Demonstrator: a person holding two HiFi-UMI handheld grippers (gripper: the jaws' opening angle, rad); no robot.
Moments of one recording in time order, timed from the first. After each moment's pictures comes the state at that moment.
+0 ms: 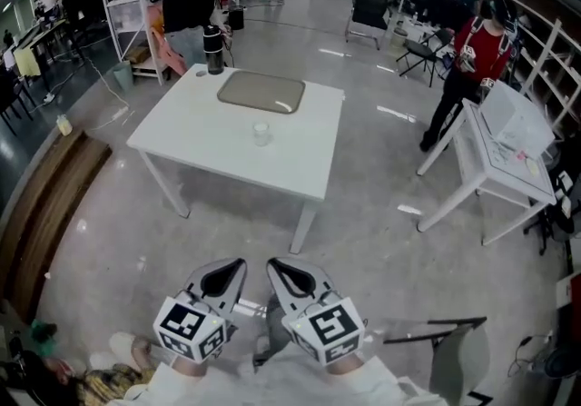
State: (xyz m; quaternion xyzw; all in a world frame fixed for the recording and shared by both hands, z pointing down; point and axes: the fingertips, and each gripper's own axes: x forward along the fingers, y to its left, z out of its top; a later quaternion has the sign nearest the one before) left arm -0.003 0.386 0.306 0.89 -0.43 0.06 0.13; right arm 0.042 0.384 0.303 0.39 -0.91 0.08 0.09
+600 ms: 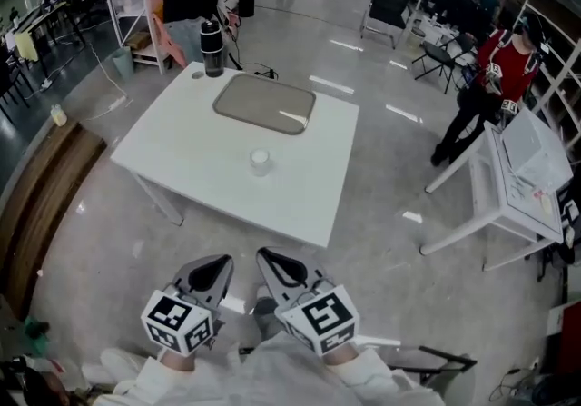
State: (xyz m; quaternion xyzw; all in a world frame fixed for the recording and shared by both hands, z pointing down) left arm -0.020 0.200 0.329 0.87 -0.46 0.07 0.18; right arm 0.027 0.187 0.298 0.33 -0.94 0.07 0.10
